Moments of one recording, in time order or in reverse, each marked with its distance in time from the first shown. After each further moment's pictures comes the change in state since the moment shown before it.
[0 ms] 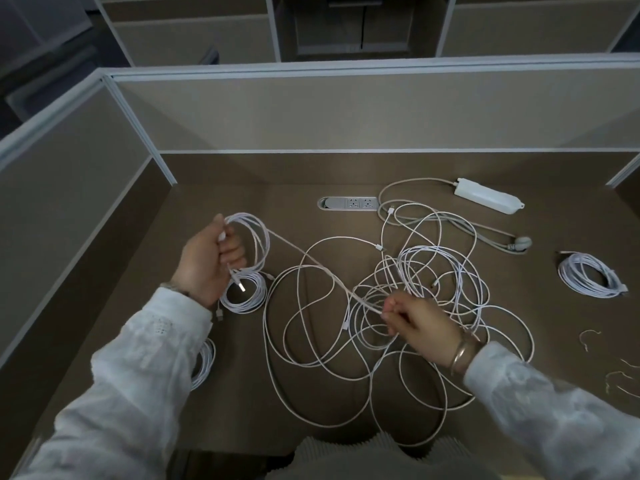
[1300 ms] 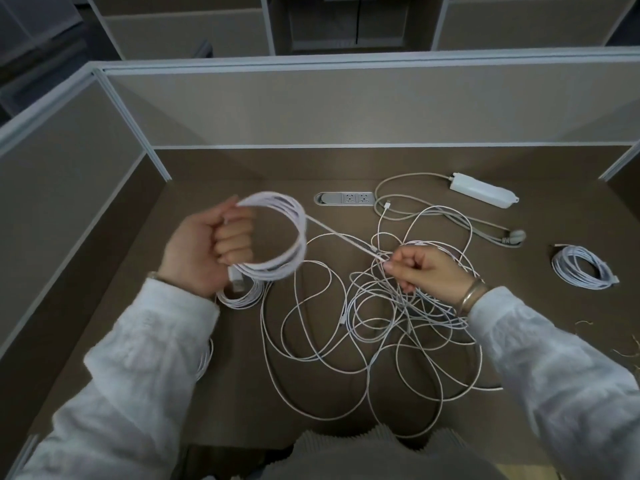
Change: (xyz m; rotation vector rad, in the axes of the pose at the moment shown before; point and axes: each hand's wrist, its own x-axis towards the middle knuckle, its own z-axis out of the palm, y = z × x) left_hand -0.017 0.017 0.013 -0.398 -0.775 -0.504; right_hand 0.037 0.006 -0.043 0.460 -0.048 0.069
